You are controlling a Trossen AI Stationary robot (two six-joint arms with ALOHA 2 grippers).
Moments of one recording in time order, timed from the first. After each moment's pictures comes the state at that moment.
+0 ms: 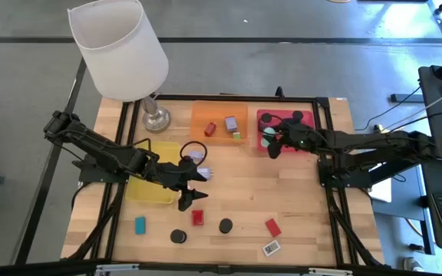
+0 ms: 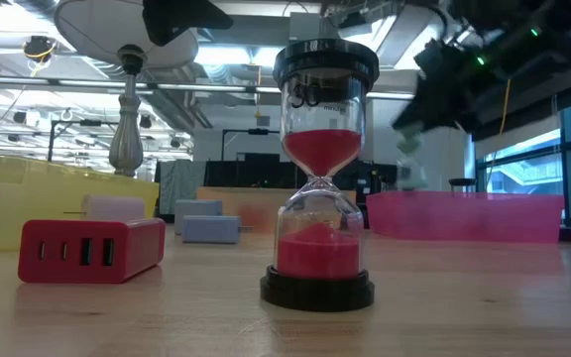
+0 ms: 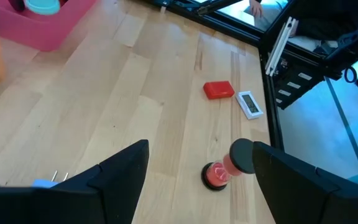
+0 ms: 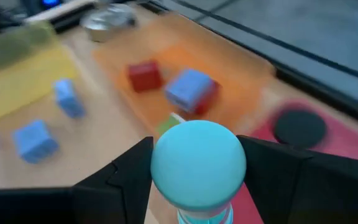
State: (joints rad) left arm -0.36 1.30 0.98 -0.25 -0.25 -0.58; right arm -0.12 0.98 0.53 -0.13 0.40 0.43
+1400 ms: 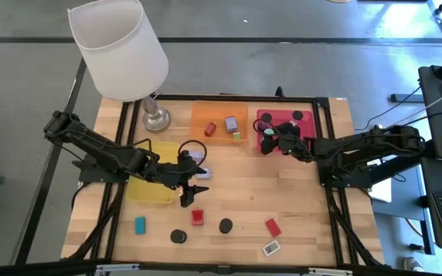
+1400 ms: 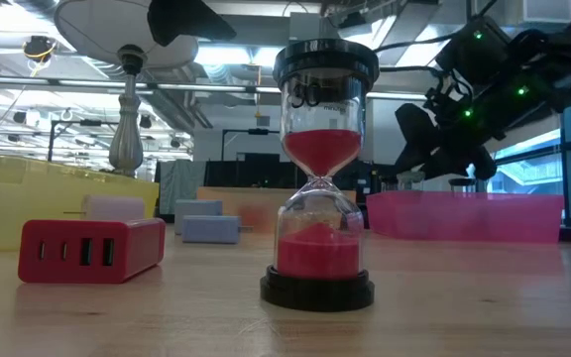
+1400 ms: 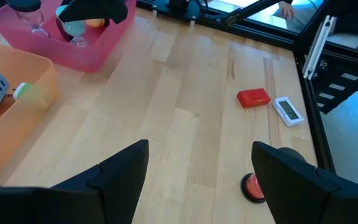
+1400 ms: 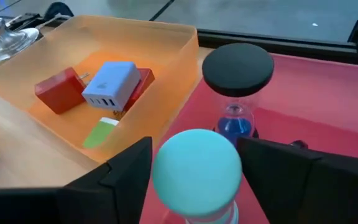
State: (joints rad) left arm -0.36 1.30 0.98 -0.27 -0.38 -0.49; right arm -0.10 1.23 0.38 0.19 0.67 0.73
